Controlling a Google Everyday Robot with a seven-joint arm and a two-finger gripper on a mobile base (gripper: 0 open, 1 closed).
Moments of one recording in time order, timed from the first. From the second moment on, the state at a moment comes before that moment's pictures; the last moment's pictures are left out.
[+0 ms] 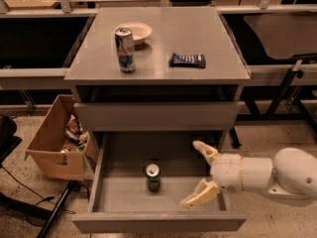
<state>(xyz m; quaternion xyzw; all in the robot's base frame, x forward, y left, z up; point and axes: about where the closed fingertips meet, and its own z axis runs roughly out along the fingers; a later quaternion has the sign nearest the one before) 0.439 -0.085 0.696 -0.49 0.68 0.32 0.45</state>
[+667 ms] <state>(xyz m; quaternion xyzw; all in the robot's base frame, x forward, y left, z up) 0.498 -0.040 0.573 -0.50 0.65 0.34 0.46</state>
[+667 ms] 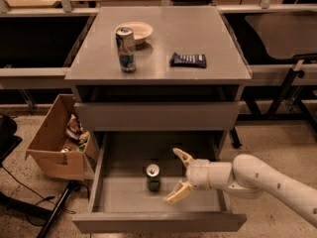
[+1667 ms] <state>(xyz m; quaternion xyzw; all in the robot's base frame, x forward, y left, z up) 0.583 -0.011 0.466 -0.53 0.66 0.31 0.43</state>
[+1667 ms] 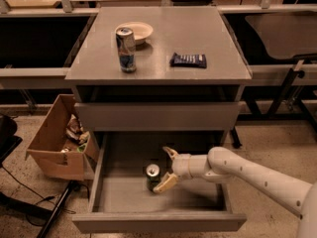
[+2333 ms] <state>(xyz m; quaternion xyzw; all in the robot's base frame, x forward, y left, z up) 0.583 0.008 0.445 -0.51 0.65 0.35 0.44</state>
